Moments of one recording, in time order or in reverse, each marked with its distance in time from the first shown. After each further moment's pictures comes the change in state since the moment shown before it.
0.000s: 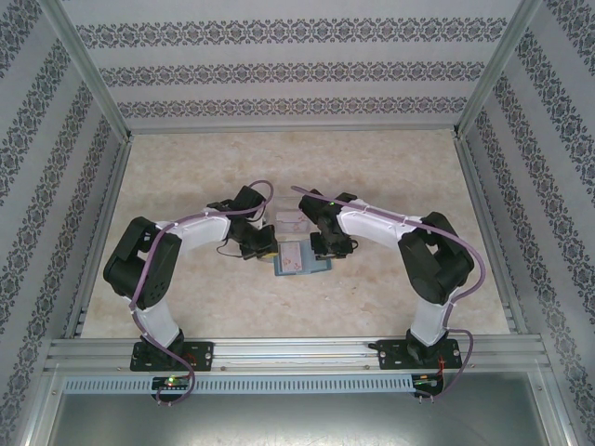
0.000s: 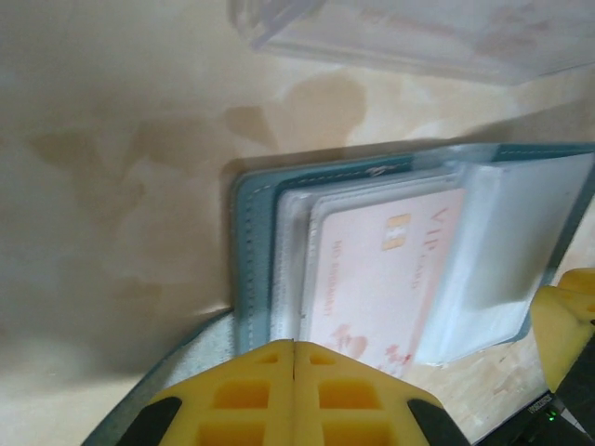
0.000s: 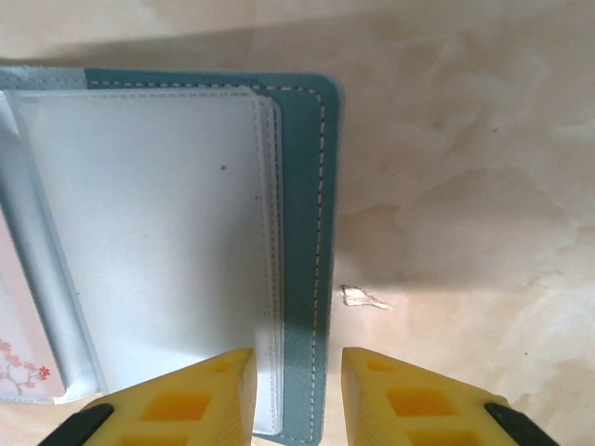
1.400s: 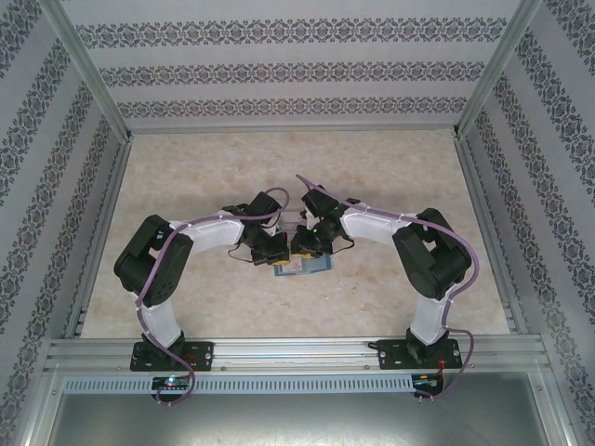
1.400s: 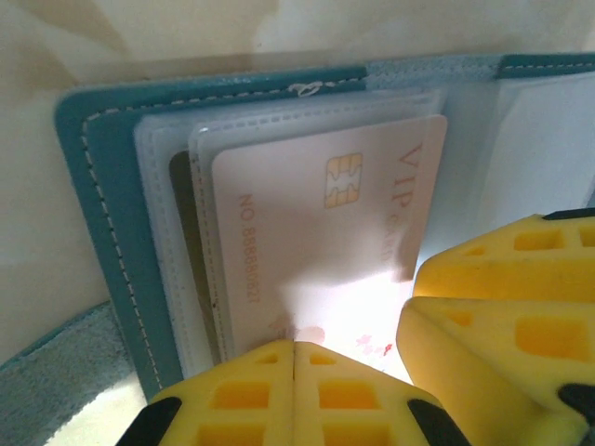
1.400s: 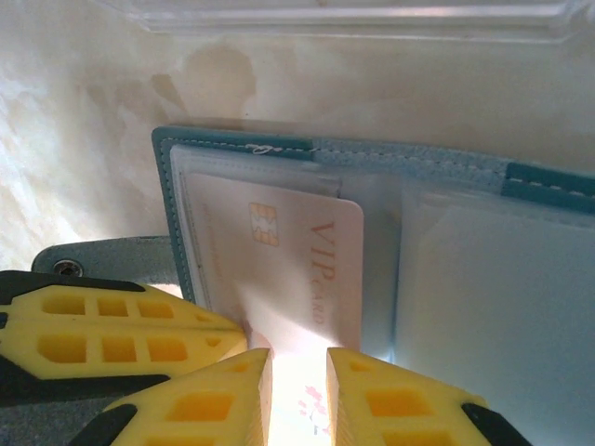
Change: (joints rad) left arm -0.099 0.052 0.026 -0.002 -0.003 -0.019; right arm -0.042 0.040 -0.088 0.407 -0.458 0.092
